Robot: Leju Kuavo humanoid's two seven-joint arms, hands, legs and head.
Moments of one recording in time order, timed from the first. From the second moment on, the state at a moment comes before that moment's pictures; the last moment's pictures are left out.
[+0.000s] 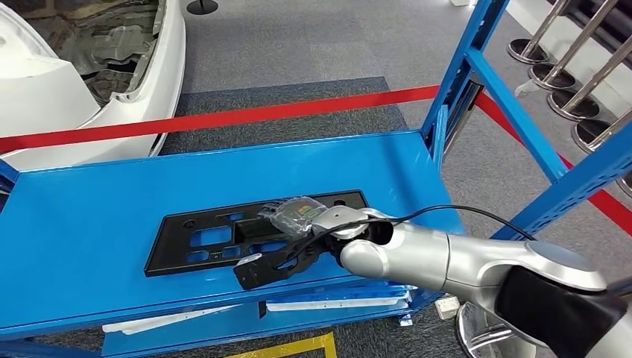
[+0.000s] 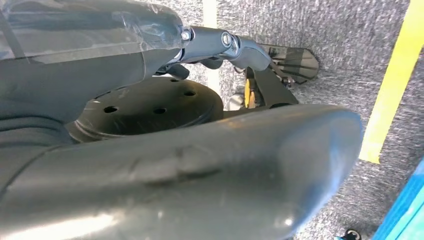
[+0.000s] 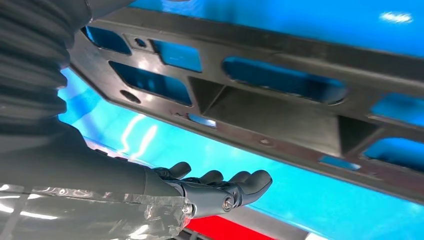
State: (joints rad) left arm -0.13 -0.02 -1.19 -0.29 1.47 0.04 -0.21; right arm -0.97 -0.29 1.34 -1.54 0.06 0.35 0.62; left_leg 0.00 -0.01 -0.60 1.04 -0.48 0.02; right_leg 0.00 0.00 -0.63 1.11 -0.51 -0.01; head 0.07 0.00
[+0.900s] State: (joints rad) left arm -0.13 -0.02 -1.19 -0.29 1.47 0.03 -0.21; right arm -0.90 -0.37 1.32 -1.66 0.19 0.43 0.70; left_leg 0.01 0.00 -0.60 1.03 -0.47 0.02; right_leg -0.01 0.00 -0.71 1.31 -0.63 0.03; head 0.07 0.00
